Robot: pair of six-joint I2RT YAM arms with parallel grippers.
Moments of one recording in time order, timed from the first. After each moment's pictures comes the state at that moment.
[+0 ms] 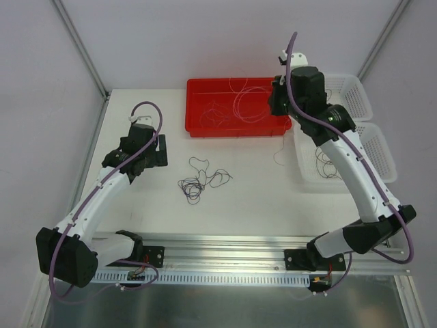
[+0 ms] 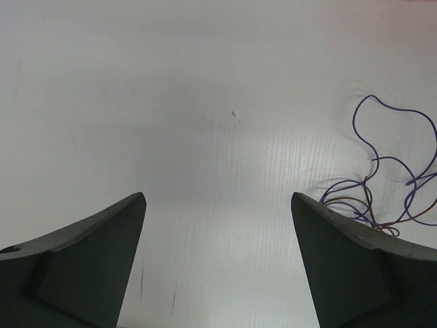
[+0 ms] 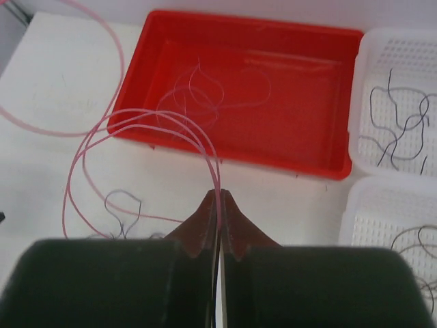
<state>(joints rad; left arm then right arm) -0.30 1.13 0.97 -0.66 -0.32 -0.27 0.53 1.44 1.74 -0.75 0.17 0.19</state>
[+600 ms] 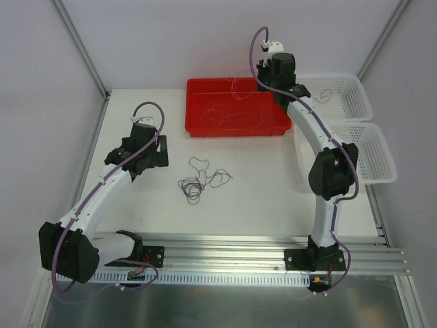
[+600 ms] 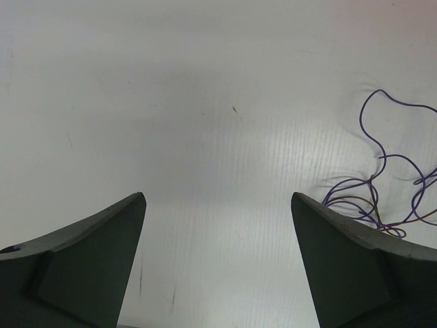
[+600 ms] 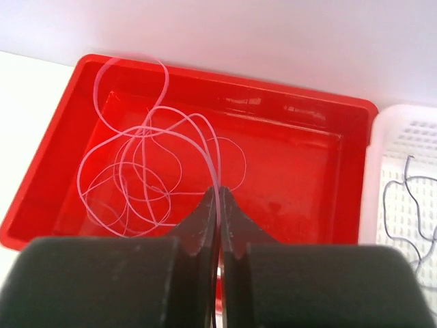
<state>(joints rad) -0.30 1.16 0.97 -0.66 -0.32 -0.27 0.35 2.00 1.96 -0.29 0.04 0.07</state>
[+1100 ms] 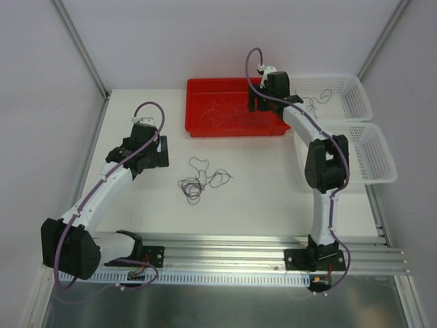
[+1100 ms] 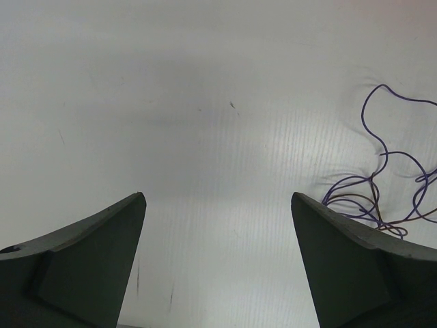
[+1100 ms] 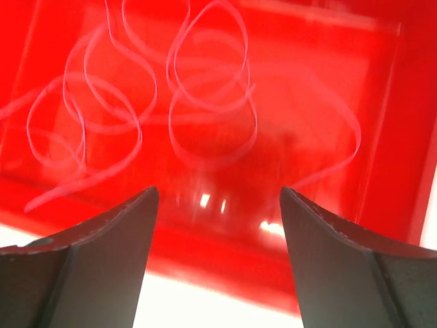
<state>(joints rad) -0.29 1.19 0.97 -0.66 -0.29 -0.27 0.31 2.15 1.90 -0.31 -0.05 0.07</state>
